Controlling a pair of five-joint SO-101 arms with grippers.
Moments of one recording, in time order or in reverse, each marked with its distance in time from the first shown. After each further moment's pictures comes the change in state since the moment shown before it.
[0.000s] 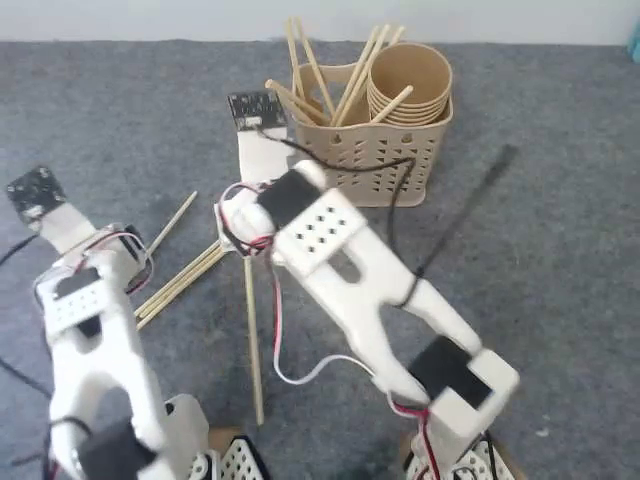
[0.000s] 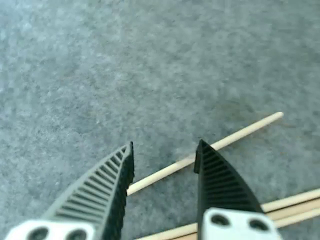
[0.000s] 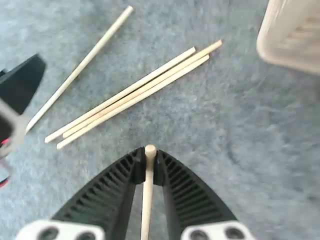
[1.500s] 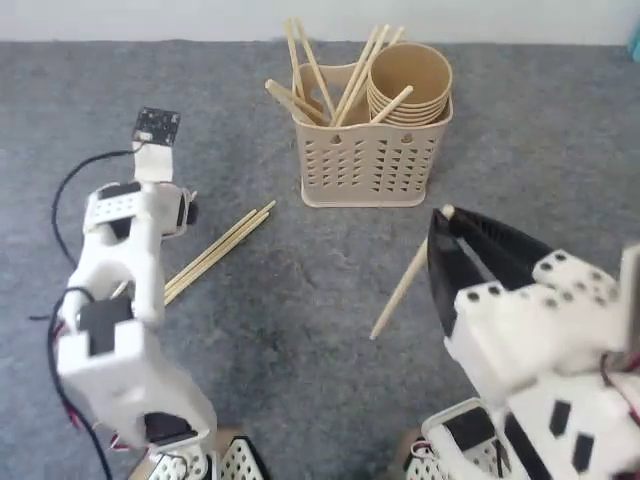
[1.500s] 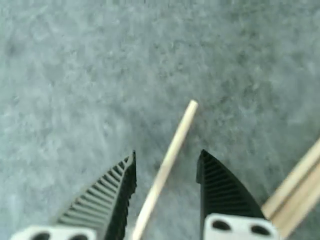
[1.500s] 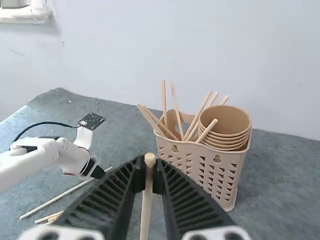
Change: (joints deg) left arm 13.4 42.8 -41.7 14.5 -29.6; right arm 21.2 -63.3 2.6 12.8 23.1
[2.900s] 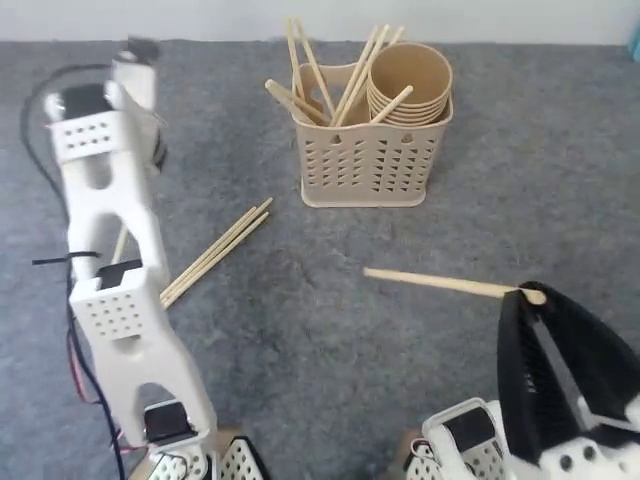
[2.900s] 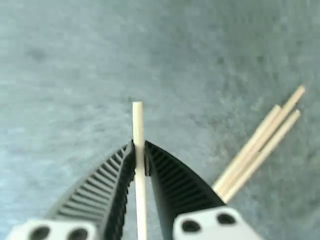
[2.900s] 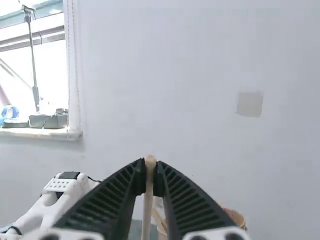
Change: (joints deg) left arm -0.6 20.9 -70.3 54.8 1.2; right arm 0.2 -27.8 17.1 -22.7 1.4
